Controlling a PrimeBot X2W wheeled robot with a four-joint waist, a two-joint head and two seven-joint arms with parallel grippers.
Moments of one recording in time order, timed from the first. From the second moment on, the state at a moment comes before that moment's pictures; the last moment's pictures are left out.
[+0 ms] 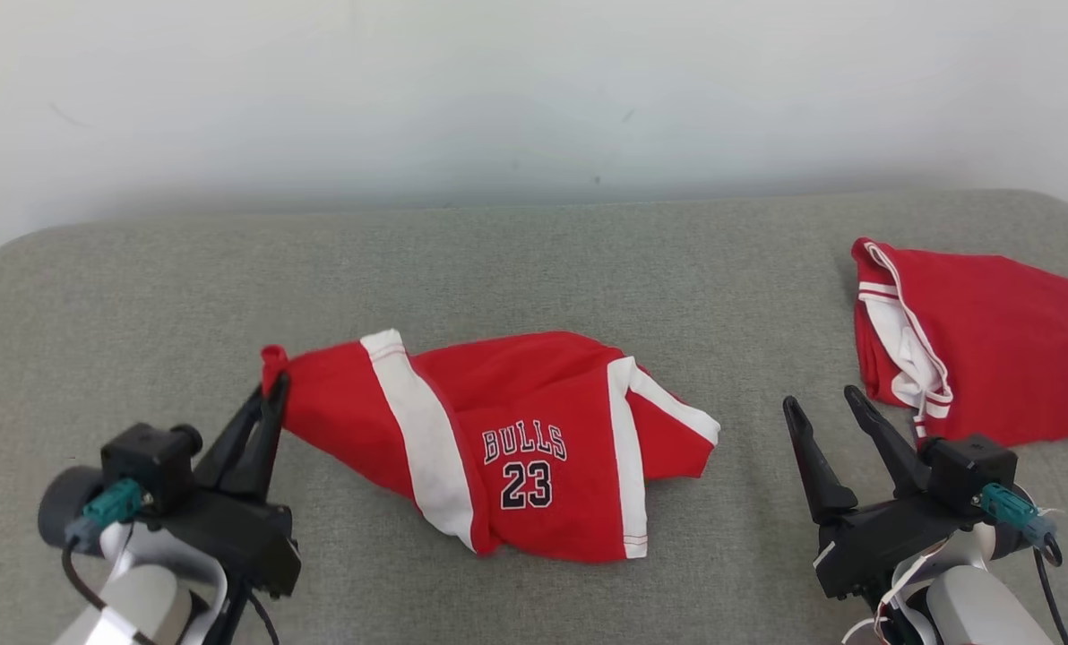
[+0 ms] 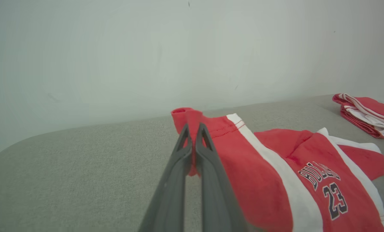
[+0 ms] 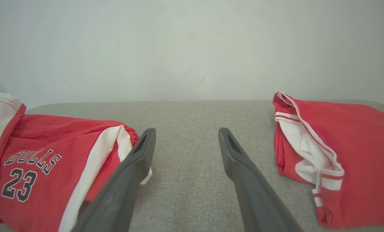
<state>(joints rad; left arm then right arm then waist) -0.44 0.44 -0.67 0.35 -0.58 0.07 -0.26 -0.22 -0.16 0.14 0.41 0.36 0.13 -0.23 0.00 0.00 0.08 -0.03</state>
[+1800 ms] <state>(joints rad) -0.36 0.24 -0.76 0.37 -0.39 -0.01 -0.25 -0.22 -0.17 0.12 0.39 0.36 0.13 -0.22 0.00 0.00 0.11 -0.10</state>
